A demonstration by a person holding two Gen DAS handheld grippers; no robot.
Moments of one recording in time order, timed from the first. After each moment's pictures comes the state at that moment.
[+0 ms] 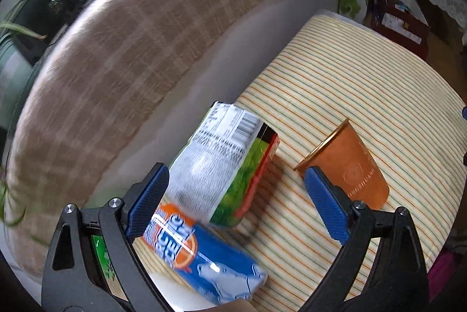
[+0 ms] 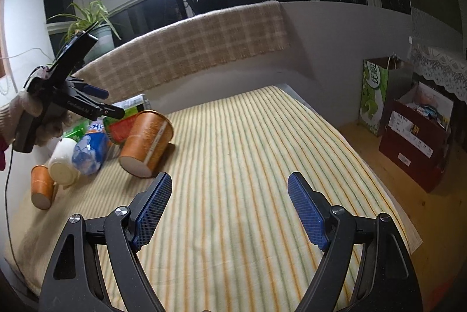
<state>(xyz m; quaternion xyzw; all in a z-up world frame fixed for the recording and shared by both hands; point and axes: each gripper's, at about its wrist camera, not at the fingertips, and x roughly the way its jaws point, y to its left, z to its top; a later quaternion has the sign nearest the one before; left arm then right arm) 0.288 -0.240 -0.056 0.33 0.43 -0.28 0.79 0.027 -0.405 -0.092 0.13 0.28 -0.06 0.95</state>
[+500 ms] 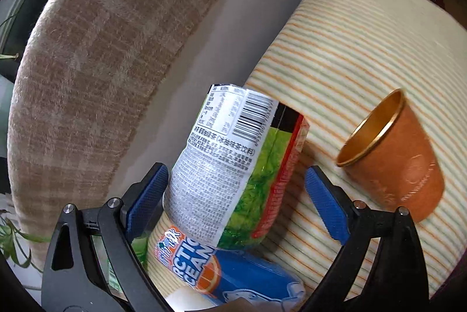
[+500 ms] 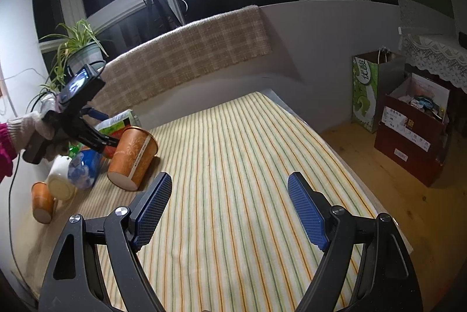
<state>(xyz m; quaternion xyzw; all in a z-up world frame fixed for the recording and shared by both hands) 0.312 -0.254 -0.096 0.43 0.44 -0.24 0.75 0.018 -0.432 -0.091 0.16 0.27 -0.07 0.95</state>
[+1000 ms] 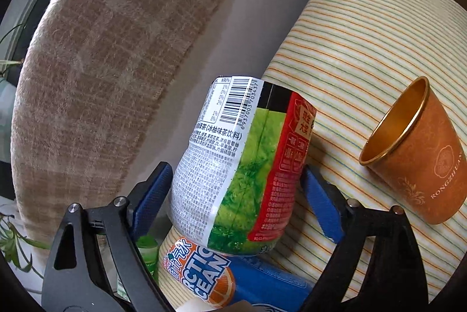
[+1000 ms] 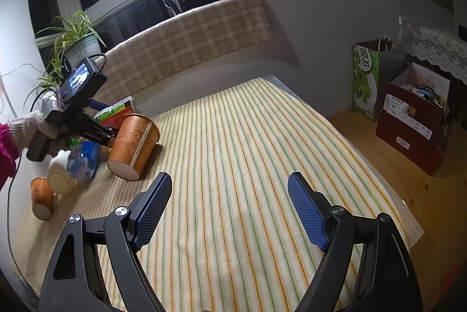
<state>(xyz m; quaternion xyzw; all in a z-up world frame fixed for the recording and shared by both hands) 0.321 -0.253 -0.115 0.44 0.40 -0.23 0.77 0.024 -0.425 -0.100 0.17 0.29 -0.07 0.94</state>
